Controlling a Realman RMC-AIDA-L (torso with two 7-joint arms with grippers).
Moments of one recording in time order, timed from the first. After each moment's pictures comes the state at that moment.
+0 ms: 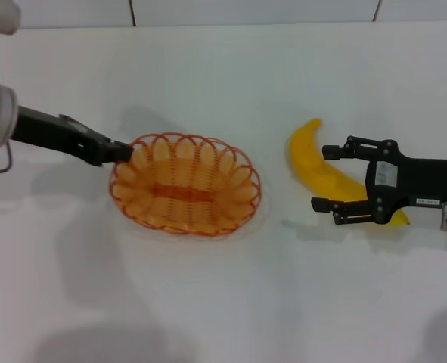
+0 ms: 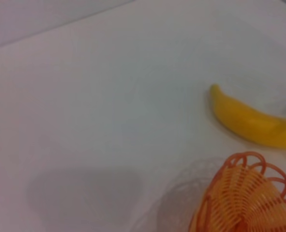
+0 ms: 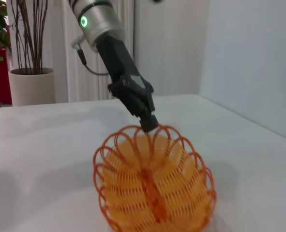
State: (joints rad) left arm -0.76 -2.04 0.86 0.89 2.42 1.48 -2.05; right arm 0.53 1.97 -0.42 -0.38 -2.21 -1.58 0.85
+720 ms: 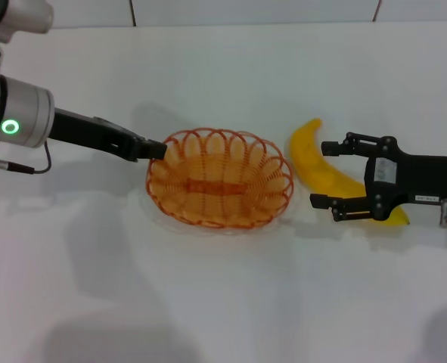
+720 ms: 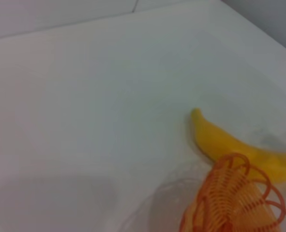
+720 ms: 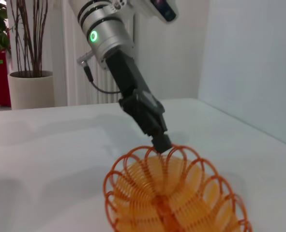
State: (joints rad) left arm -0.83 -2.04 0.86 0.70 2.34 1.39 -2.05; right arm 0.53 1.97 -0.43 -0.38 -2.20 -1.58 0.85
